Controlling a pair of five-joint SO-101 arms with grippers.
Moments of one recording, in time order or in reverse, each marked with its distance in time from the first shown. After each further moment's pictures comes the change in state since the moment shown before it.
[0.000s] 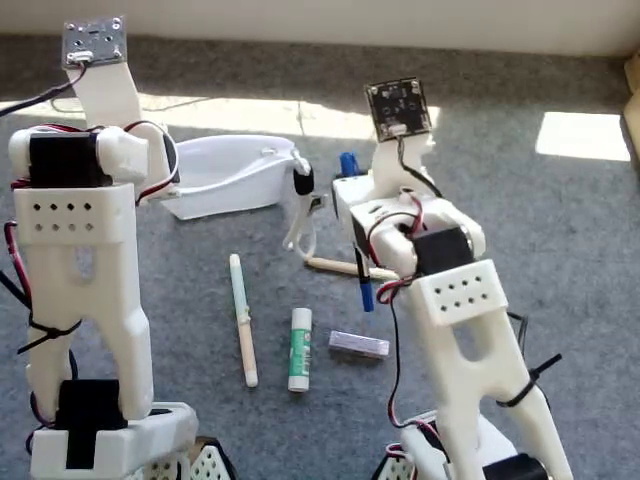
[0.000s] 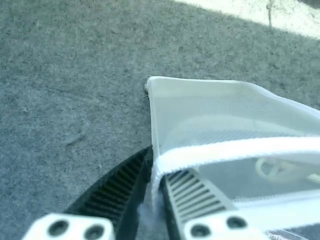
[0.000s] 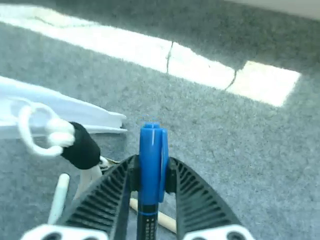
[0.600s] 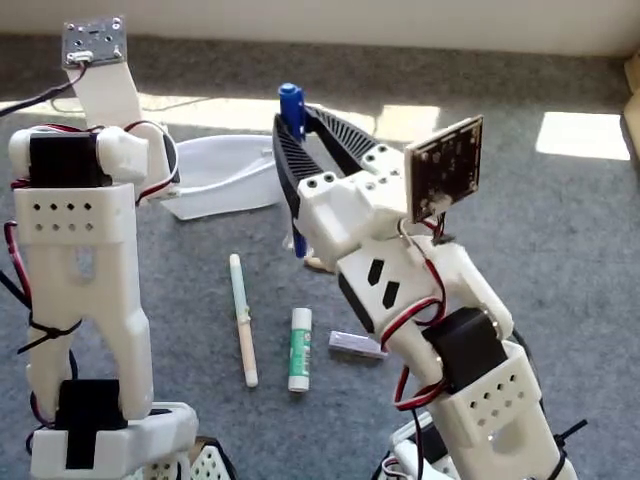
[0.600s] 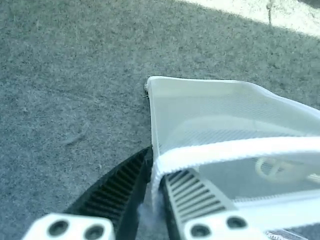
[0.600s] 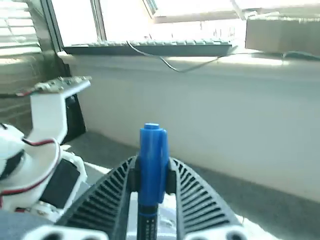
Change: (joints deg) left arm 0.0 0.0 0.0 0.0 0.0; right arm -14.0 -19.1 0.0 -22.1 -2.3
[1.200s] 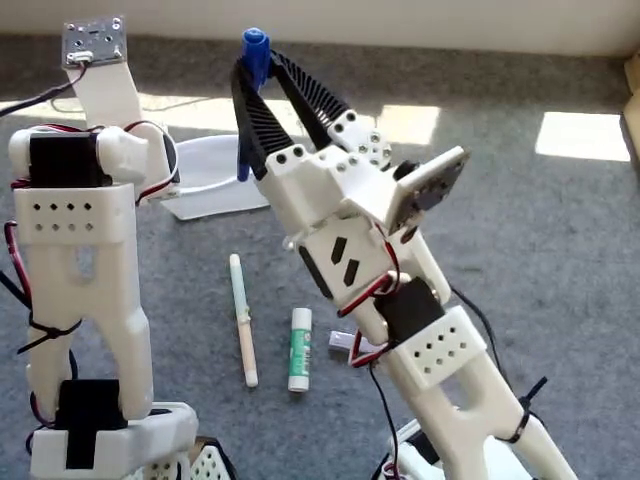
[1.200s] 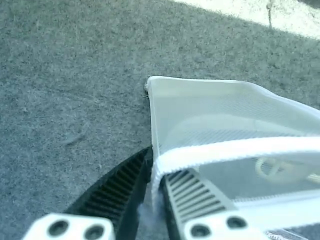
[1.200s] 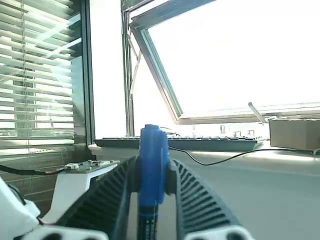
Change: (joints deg) left arm 0.0 0.0 0.0 0.0 0.0; right arm -2.5 10.3 10.5 -42.9 0.0
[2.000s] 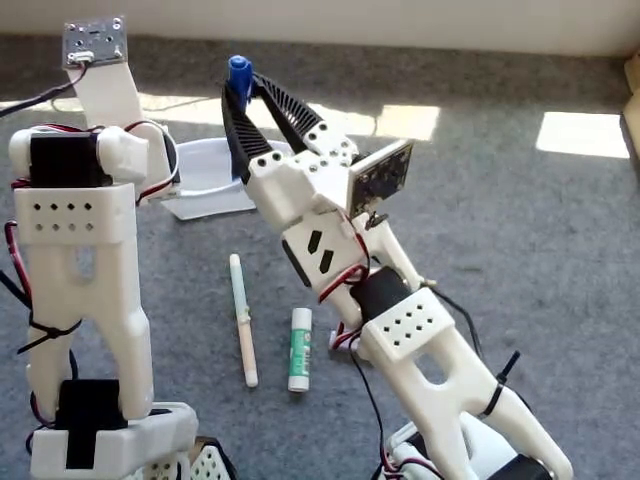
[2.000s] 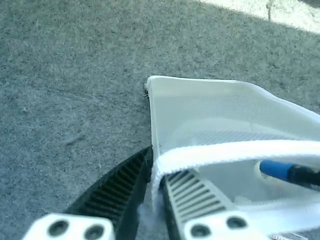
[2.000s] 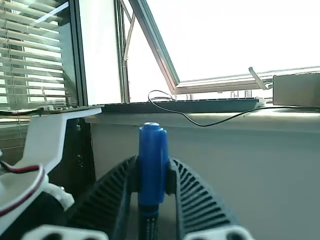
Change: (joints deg) left arm 0.0 0.0 0.0 0.0 0.0; right arm 0.0 8.0 6.2 -7.6 0.0
